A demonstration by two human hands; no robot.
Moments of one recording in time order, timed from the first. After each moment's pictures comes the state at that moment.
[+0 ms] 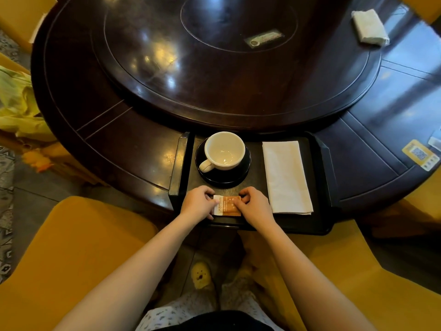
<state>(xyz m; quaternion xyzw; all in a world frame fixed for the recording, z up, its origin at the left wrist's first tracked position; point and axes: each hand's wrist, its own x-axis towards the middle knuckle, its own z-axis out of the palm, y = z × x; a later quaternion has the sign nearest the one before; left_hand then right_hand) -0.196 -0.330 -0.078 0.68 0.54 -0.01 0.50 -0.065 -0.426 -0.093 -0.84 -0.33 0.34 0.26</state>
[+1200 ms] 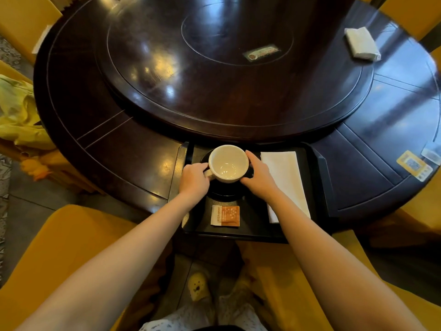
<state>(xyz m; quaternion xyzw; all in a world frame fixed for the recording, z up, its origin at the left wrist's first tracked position) -0.165 -0.278 -0.054 0.79 0.49 0.10 0.35 -0.009 -0.368 -0.053 -0.77 -0.41 0.32 0.37</state>
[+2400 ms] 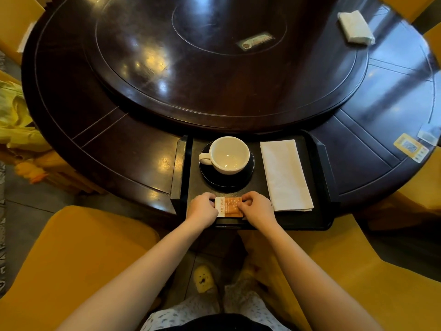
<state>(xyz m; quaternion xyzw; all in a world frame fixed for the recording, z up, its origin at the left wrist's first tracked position) -0.195 -0.338 -0.077 0.71 0.54 -0.06 0.45 -0.073 -0.428 -0.085 -0.86 -0.26 0.37 0.24</state>
